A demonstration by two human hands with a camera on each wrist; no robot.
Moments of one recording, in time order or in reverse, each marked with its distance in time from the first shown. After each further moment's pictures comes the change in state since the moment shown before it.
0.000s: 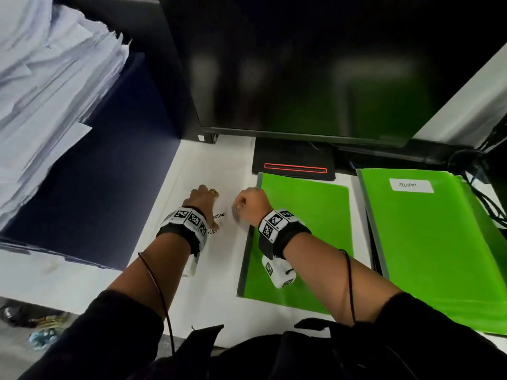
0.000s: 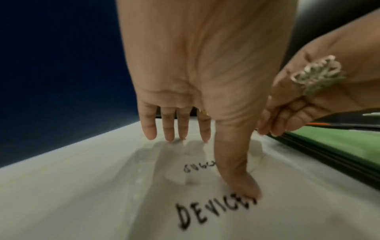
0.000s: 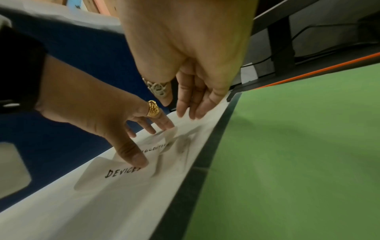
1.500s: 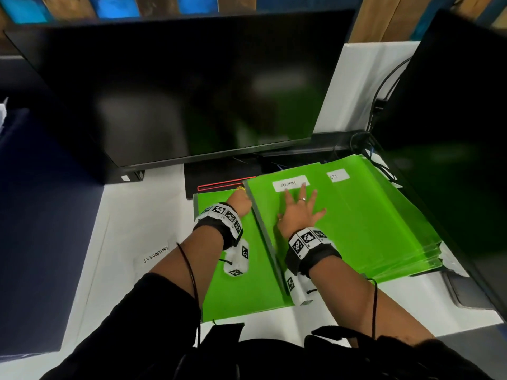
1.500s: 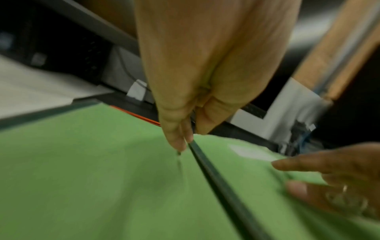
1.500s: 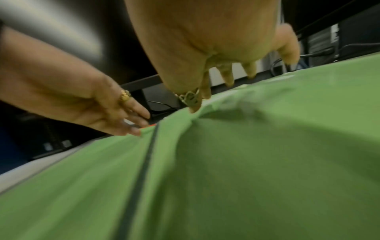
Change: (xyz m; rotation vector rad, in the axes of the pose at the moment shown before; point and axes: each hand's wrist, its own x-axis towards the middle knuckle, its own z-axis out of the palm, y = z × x) left_hand 0.002 0.218 -0.019 -0.528 -0.087 0.313; right_hand -0.098 0.132 -0.102 -0.359 0.315 0.684
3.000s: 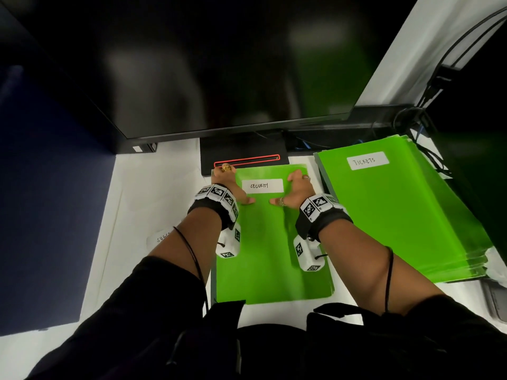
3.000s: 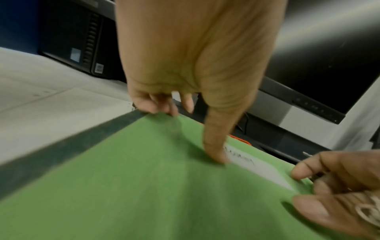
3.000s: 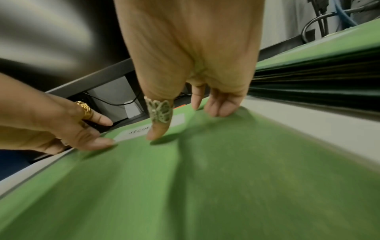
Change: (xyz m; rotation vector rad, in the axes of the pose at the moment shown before) left_hand 0.030 -0.056 -0.031 0.383 0.058 -0.240; right_hand 0.061 -0.033 0.019 0.269 -0.307 -0.038
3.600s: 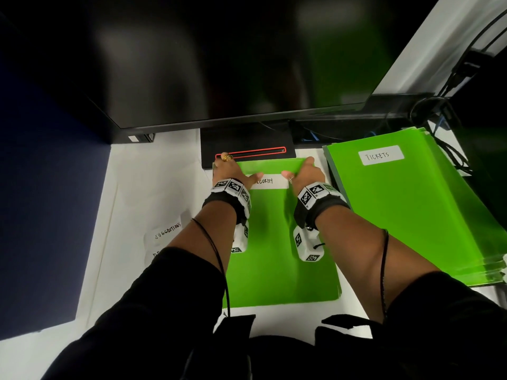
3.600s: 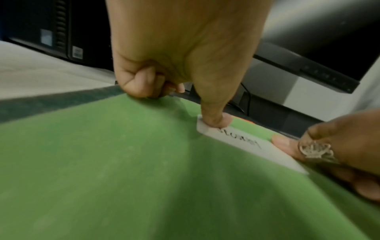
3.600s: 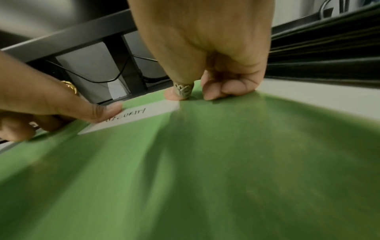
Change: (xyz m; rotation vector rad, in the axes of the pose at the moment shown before) left_hand 0.023 0.008 0.015 -0.056 0.109 -0.077; right_hand 0.023 -0.008 0.000 0.062 0.108 0.121
